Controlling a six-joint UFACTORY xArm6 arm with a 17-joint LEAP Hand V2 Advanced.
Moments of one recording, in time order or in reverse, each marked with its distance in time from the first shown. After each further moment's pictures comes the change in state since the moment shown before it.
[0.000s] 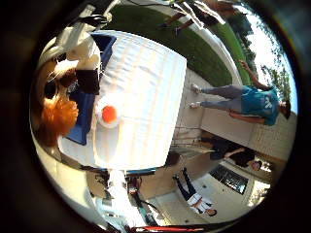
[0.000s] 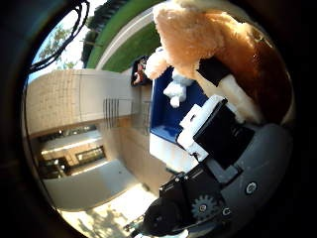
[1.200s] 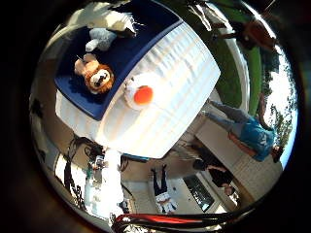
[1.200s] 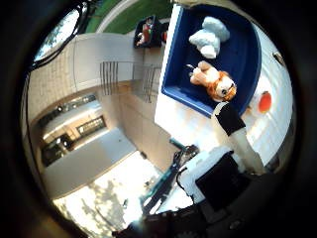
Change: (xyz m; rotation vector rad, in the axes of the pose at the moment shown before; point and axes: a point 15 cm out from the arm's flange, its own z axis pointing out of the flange) arm -0.001 0.051 0.062 -0.306 -0.059 -0.110
